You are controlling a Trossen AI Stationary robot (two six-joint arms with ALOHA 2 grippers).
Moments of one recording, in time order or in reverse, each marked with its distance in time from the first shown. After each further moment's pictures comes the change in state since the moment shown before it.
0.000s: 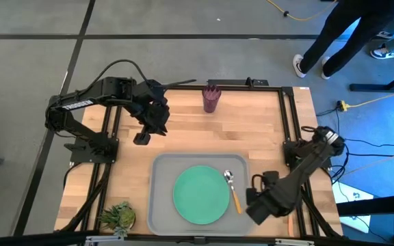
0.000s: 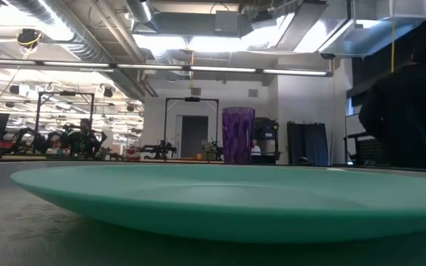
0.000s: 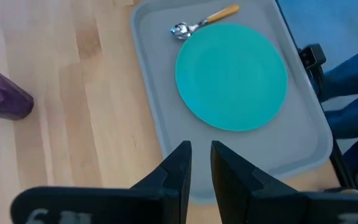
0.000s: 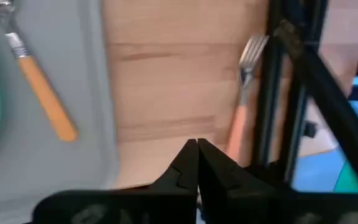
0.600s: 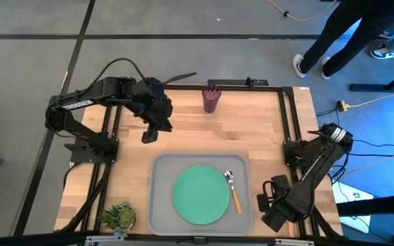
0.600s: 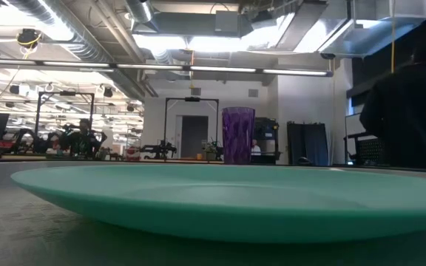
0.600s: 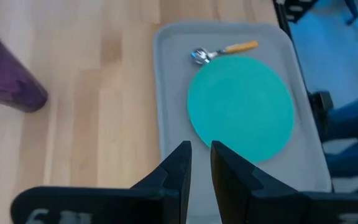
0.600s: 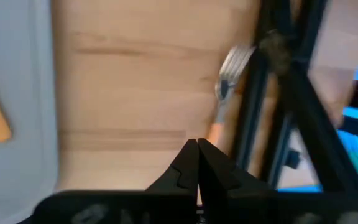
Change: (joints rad) left arm 0.000 0.000 0.000 0.097 -0.050 -0.193; right arm 0.144 -0.093 -0.221 0.127 0.016 0.019
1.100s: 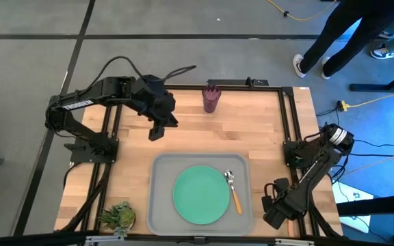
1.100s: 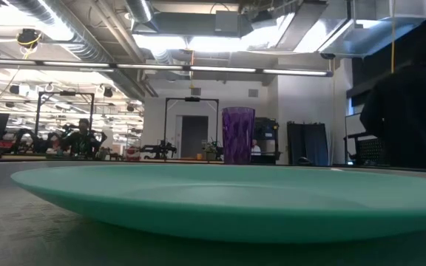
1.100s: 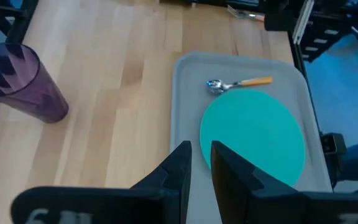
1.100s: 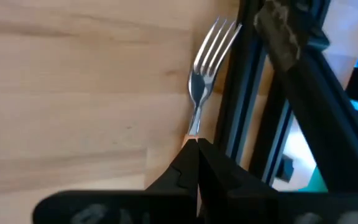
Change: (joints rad) left arm 0.002 0.000 0.000 0.108 -0.063 -0.105; right arm 0.050 -0.004 -0.288 0.256 -0.163 0.027
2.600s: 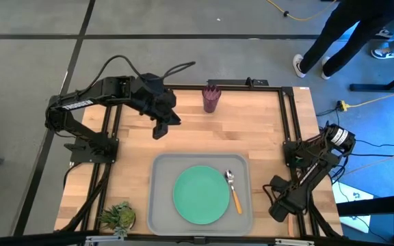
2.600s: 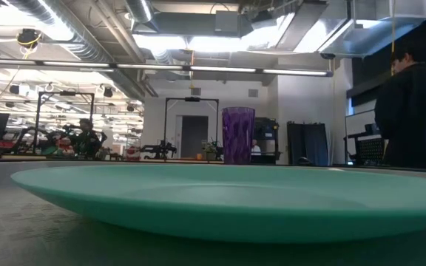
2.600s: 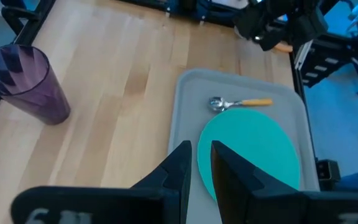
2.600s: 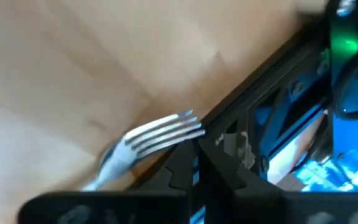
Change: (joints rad) left arm 0.000 0.000 0.000 0.055 -0.024 -0.101; right arm 0.051 -0.002 -0.209 0.013 0.071 -0.752
